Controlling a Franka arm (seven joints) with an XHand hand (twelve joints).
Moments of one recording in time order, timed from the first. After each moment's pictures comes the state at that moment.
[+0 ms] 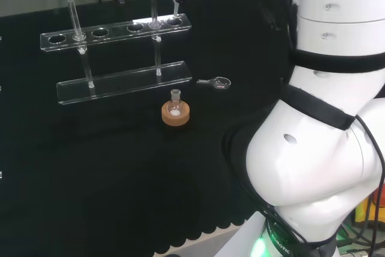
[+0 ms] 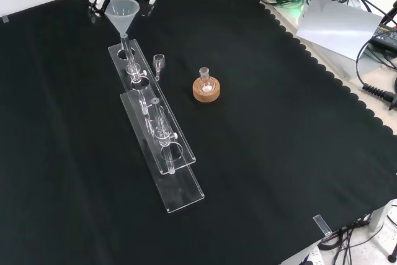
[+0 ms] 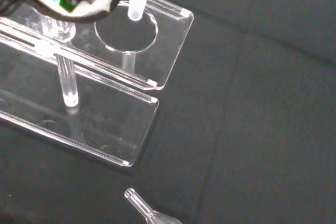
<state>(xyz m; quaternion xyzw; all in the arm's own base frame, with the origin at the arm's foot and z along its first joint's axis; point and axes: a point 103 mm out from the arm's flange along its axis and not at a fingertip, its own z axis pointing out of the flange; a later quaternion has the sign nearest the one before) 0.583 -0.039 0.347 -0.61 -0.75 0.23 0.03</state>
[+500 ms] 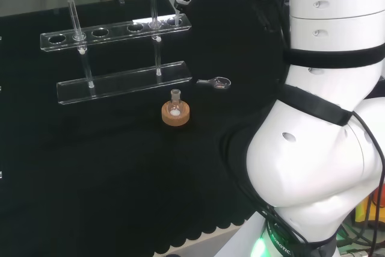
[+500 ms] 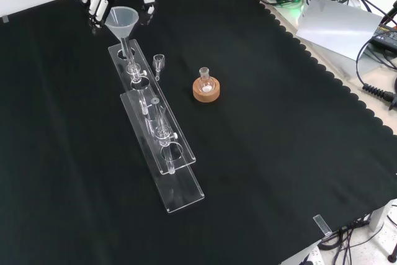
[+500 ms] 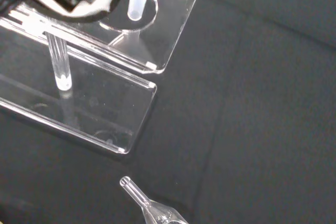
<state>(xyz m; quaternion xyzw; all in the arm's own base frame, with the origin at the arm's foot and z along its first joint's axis) 0.589 -0.038 0.328 -0.61 -0.75 0.25 0.04</state>
